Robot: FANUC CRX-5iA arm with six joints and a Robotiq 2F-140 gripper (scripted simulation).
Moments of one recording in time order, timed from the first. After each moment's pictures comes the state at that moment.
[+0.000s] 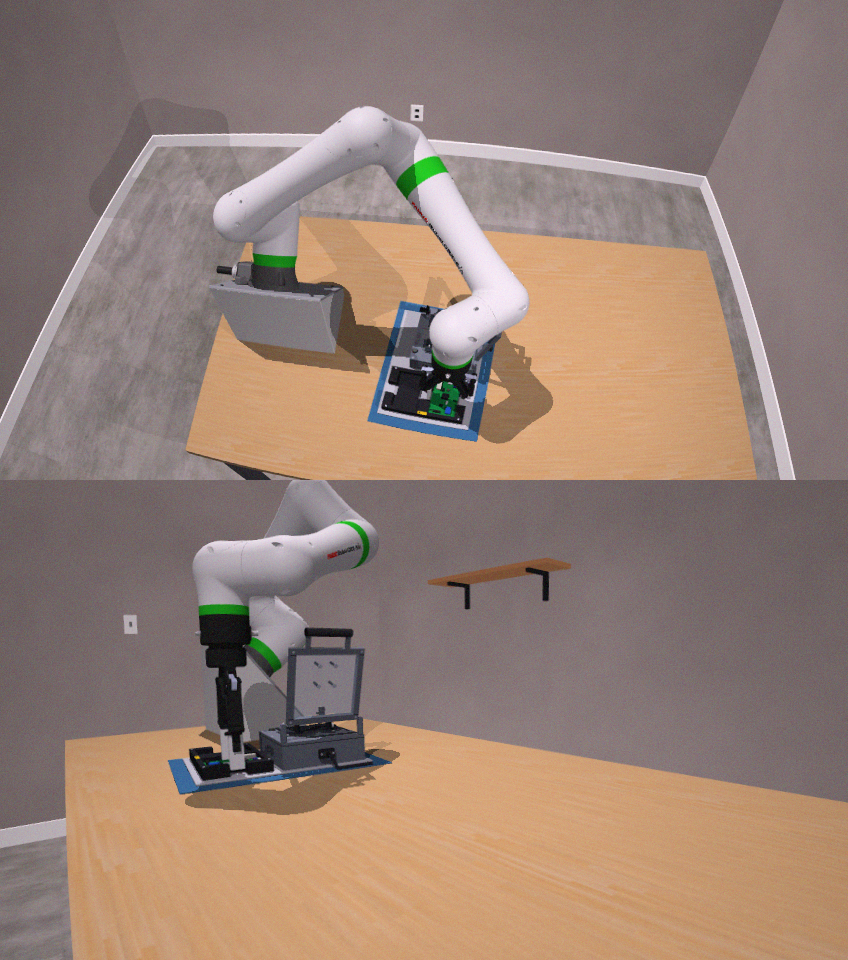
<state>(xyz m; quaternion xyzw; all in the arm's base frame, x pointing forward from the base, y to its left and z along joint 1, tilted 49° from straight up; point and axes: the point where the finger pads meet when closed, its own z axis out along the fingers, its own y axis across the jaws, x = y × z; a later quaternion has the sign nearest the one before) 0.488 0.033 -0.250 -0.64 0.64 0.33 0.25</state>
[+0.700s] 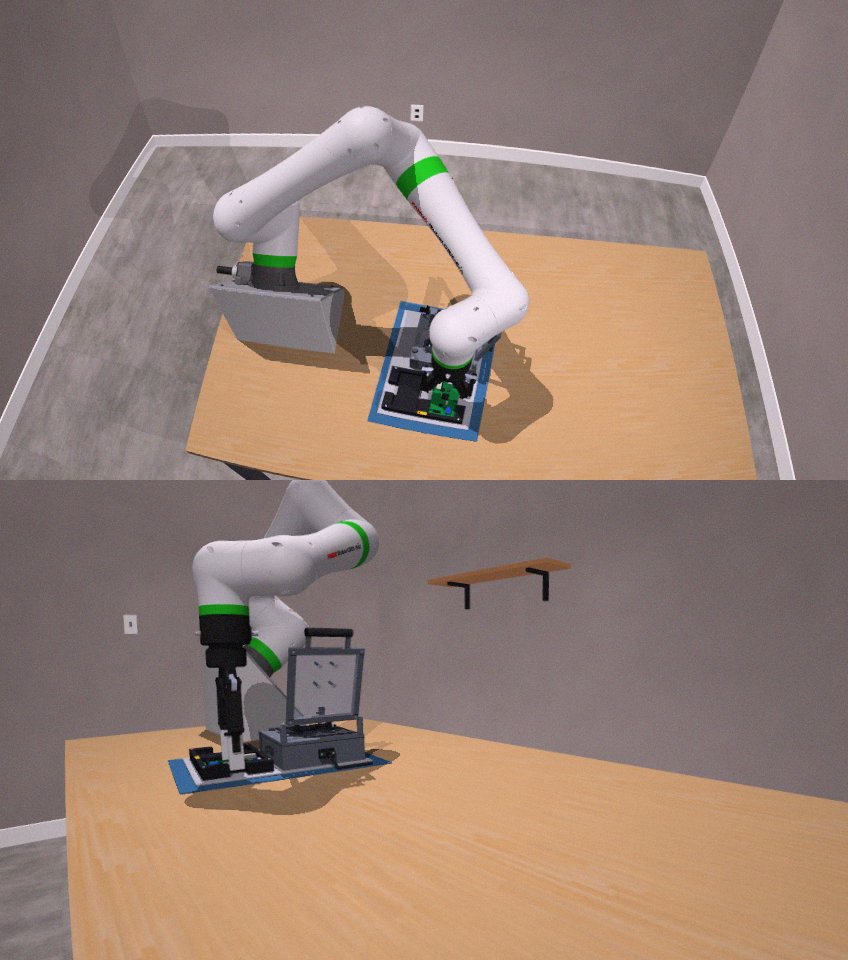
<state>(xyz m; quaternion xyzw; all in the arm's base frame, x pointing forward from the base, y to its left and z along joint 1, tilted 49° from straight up) 0.488 0.033 -0.250 -0.64 0.64 0.33 0.25</state>
